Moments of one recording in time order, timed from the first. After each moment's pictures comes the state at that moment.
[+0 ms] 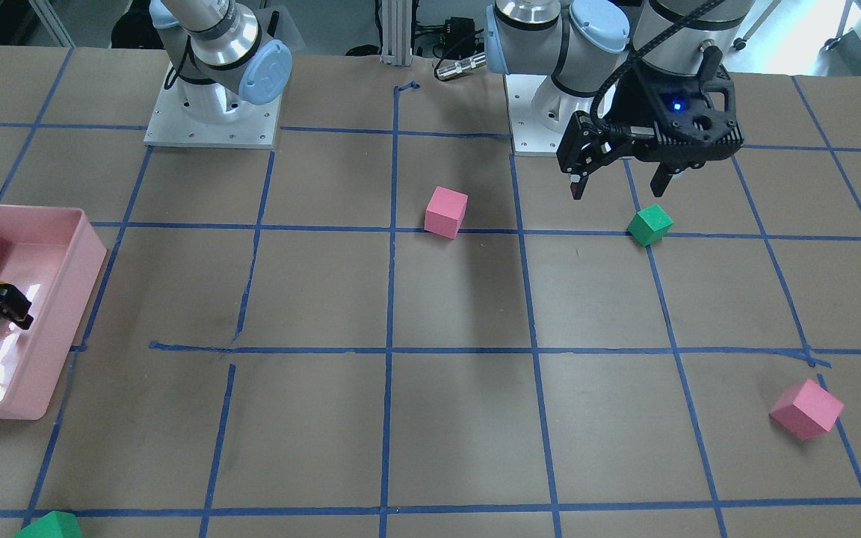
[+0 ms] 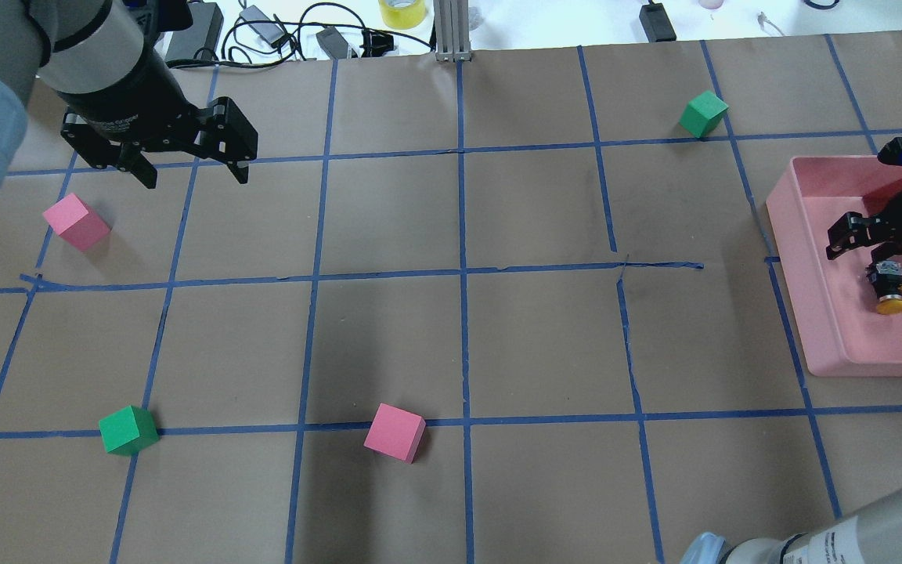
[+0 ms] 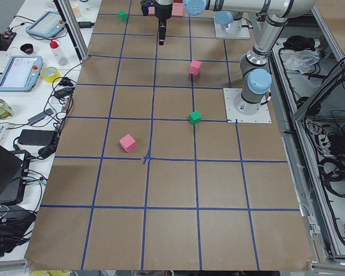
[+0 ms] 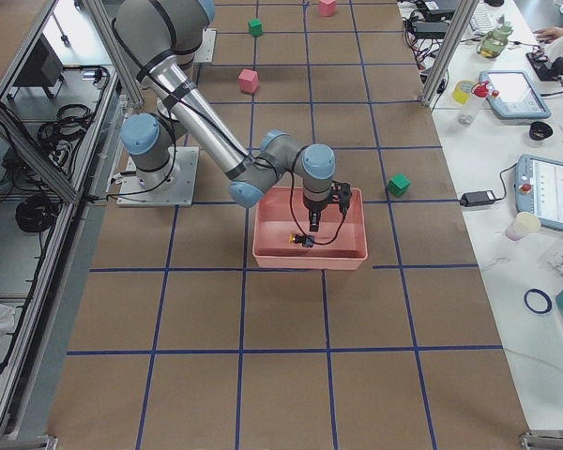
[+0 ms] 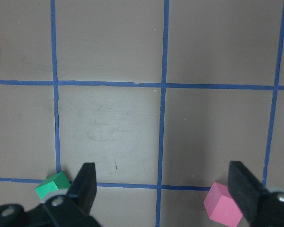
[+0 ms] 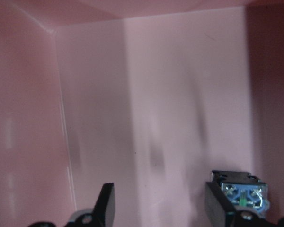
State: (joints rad) left arm -1.57 -1.53 -1.58 -1.50 1.62 -0.04; right arm 0.93 -1.23 1.91 -2.29 -1.50 -0.52
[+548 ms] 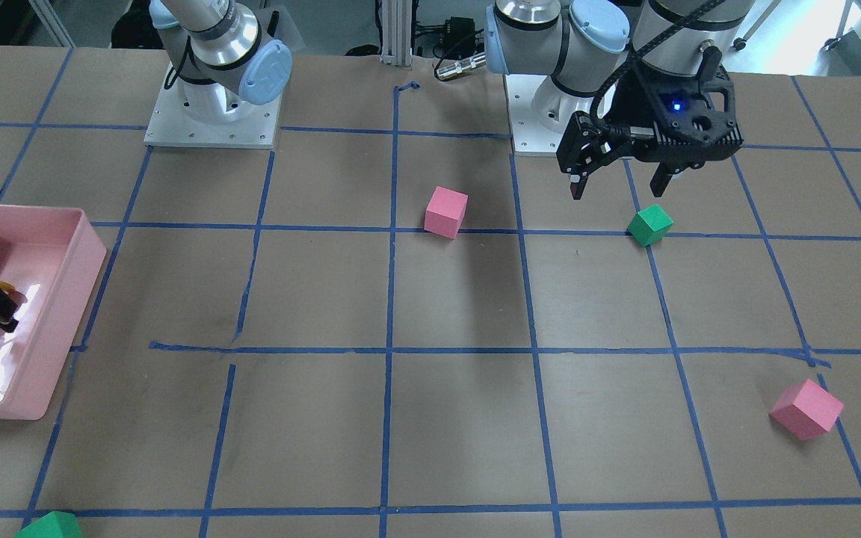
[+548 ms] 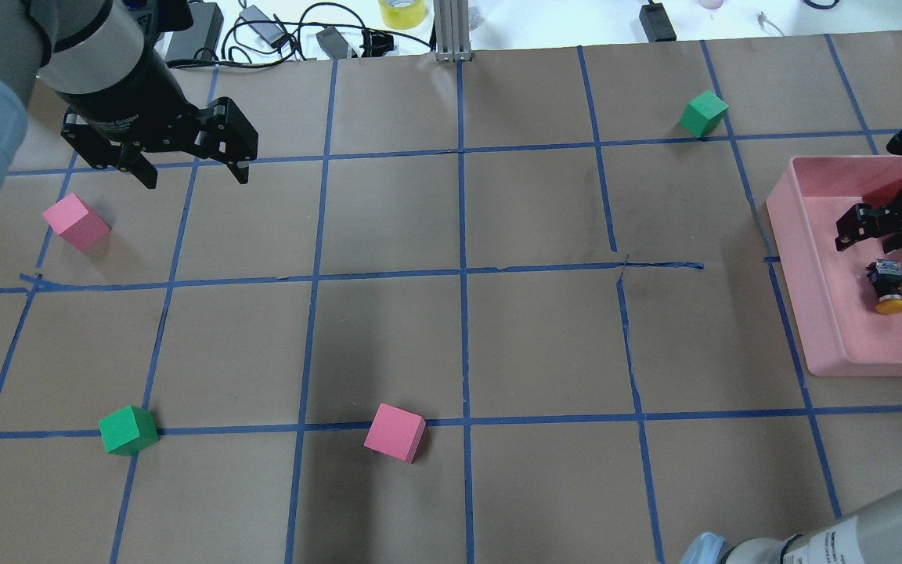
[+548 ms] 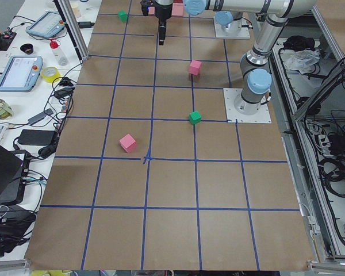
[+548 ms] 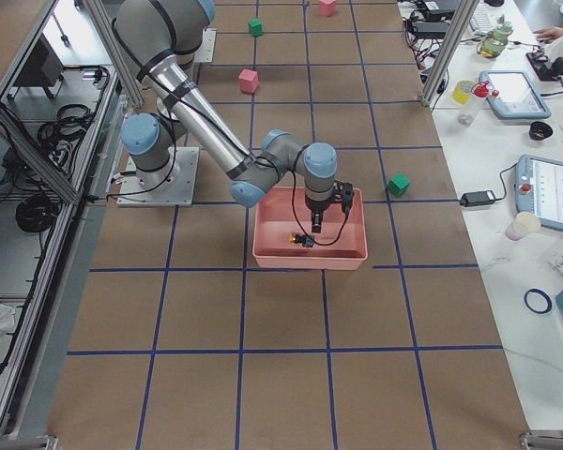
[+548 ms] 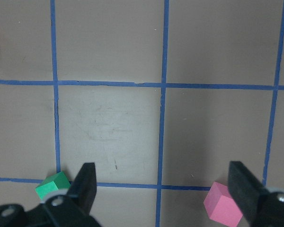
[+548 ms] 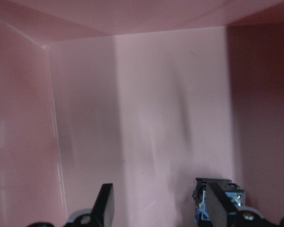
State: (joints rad) left arm -1.57 -1.53 -1.58 -1.50 1.62 -0.04; right arm 0.93 -1.23 1.88 -2.29 -1.51 -0.53
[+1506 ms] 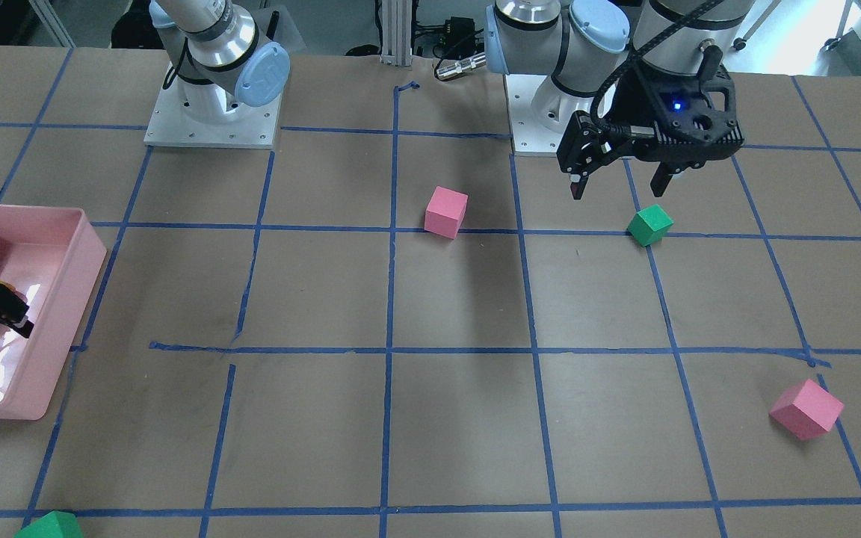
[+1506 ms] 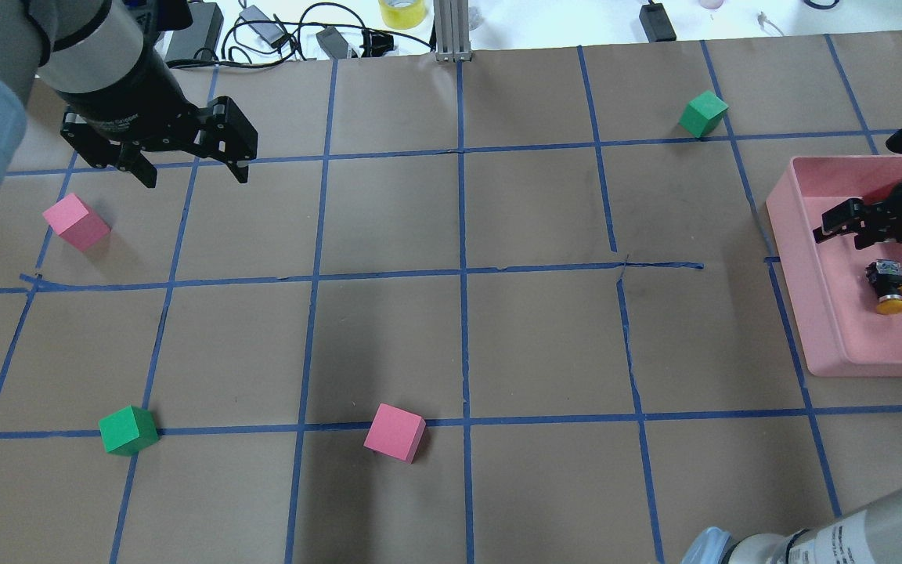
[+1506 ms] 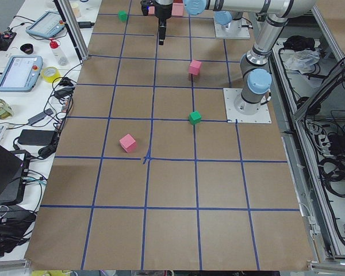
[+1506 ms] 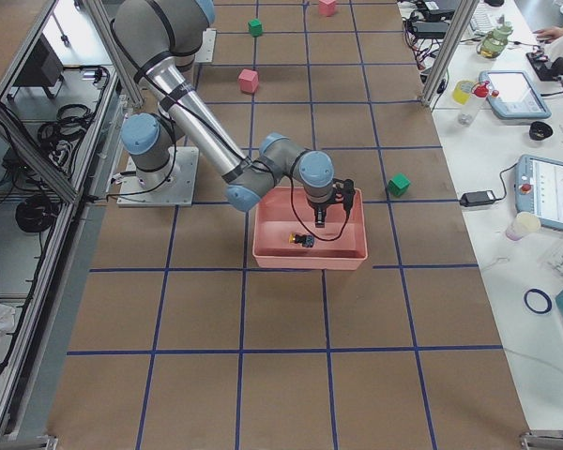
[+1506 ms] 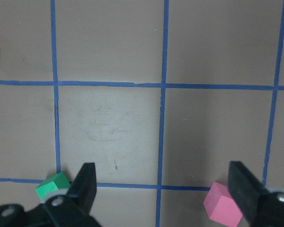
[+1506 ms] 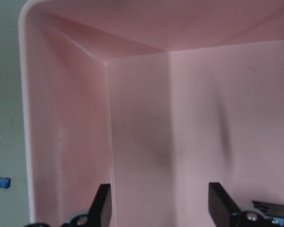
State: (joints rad) left arm -1.57 -1.53 -1.58 -1.50 1.62 -0.04; right arm 0.88 -1.23 1.90 -2.24 -1.29 -0.60
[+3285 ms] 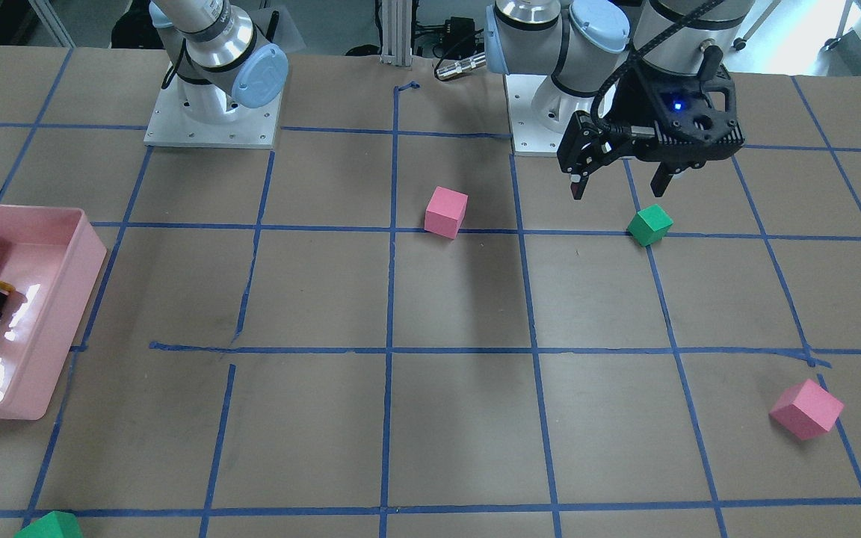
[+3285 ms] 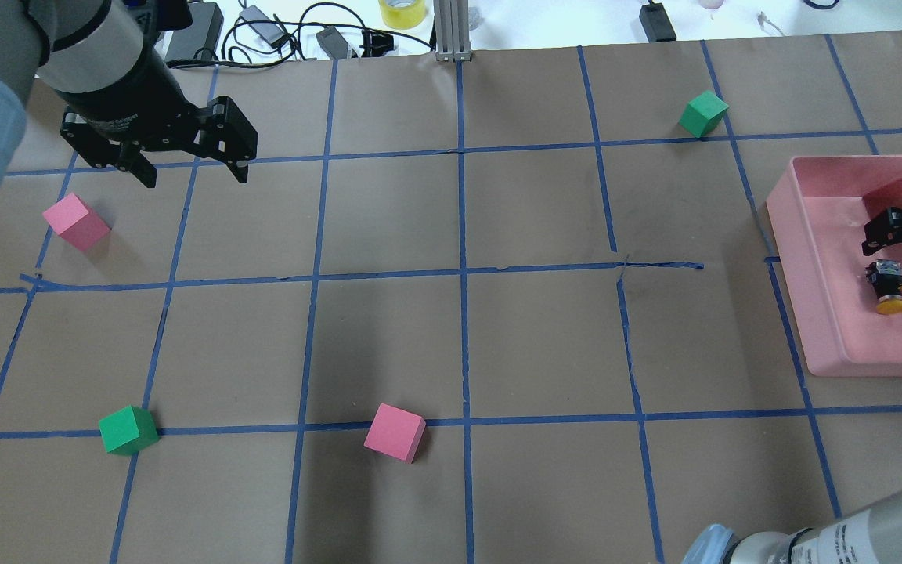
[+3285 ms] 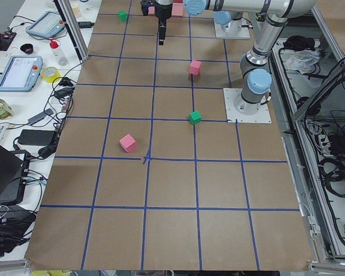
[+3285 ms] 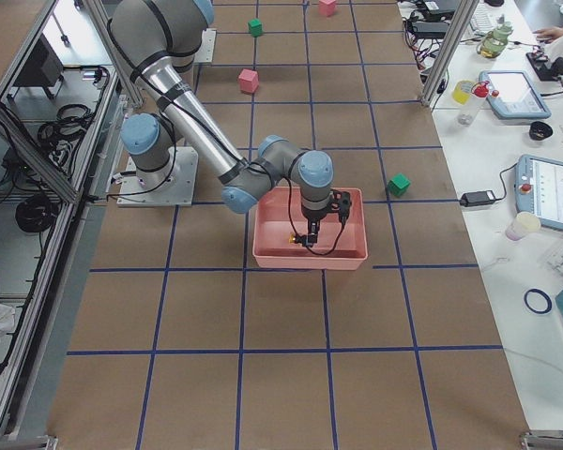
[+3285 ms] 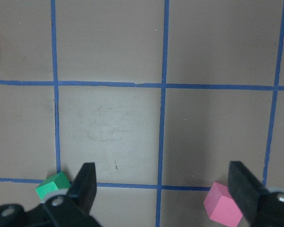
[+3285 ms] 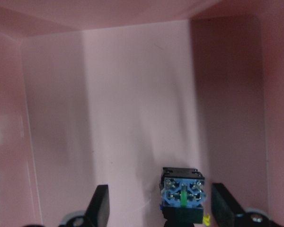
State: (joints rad) left arm -1.57 -1.53 -1.58 -1.50 1.62 -0.04; right arm 0.87 -1.24 1.88 -2.29 -1.53 -0.54
